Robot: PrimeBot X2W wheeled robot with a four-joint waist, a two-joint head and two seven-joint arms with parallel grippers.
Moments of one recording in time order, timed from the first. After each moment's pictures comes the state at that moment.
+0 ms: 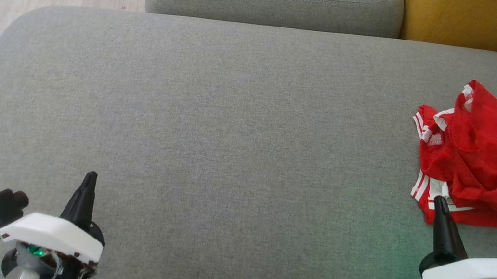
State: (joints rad) left arm -0.01 0.16 -0.18 0.24 -0.84 0.01 -0.10; right arm 0.01 -0.05 -0.04 0.15 0.76 0.13 0.11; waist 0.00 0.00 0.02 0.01
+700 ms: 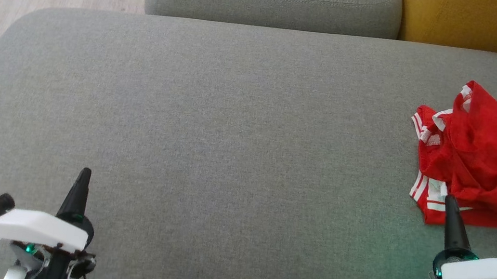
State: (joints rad) left arm -0.01 0.13 -0.11 0.25 -1.06 -0.03 -0.04; right arm -0.01 -0.05 -0.06 0.18 0.99 0.13 0.11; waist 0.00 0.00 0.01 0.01
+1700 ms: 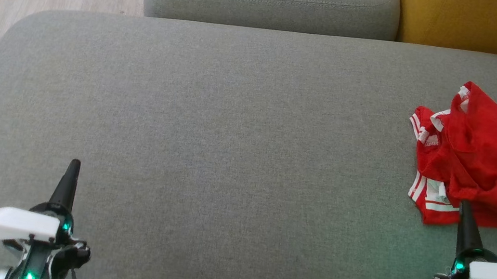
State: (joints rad) left arm -0.03 0.09 -0.01 0.26 -1.39 -0.08 0.04; right arm -0.03 -0.05 -0.10 0.24 1.36 0.13 0.11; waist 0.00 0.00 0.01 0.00
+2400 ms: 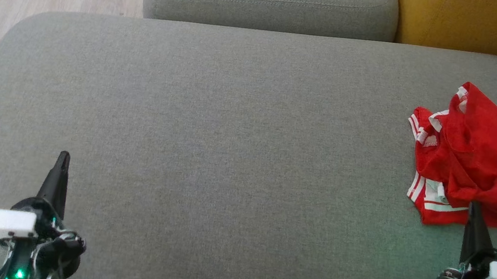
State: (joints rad) left arm -0.05 0.05 0.06 0.27 -1.60 -0.12 0.10; right arm -0.05 -0.05 -0.12 0.27 1.59 0.13 0.11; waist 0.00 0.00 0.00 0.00
